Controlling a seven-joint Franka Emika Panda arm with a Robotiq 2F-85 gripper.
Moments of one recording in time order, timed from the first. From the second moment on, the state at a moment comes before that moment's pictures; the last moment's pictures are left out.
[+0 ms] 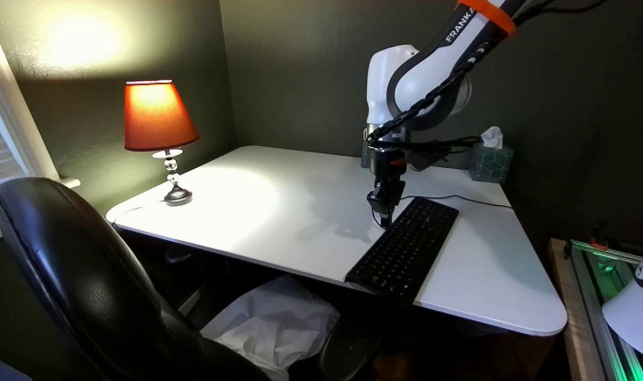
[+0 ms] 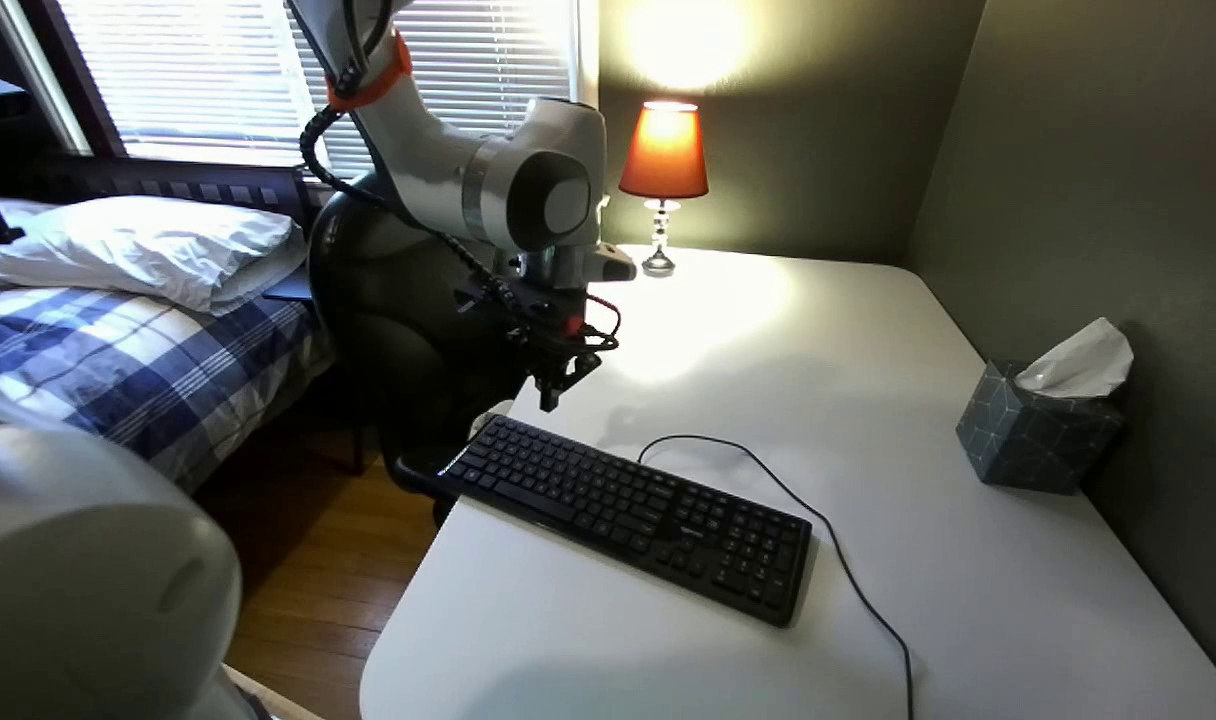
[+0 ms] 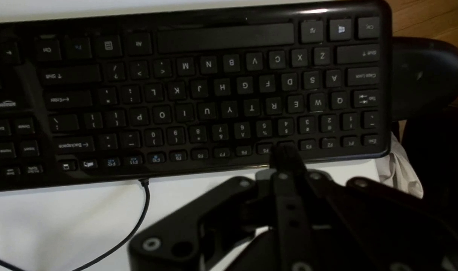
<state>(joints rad) 0.01 0.14 0.01 -2.45 0.09 2.51 0.06</state>
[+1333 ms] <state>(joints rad) 0.01 0.27 0.01 -2.39 0.07 2.53 0.06</state>
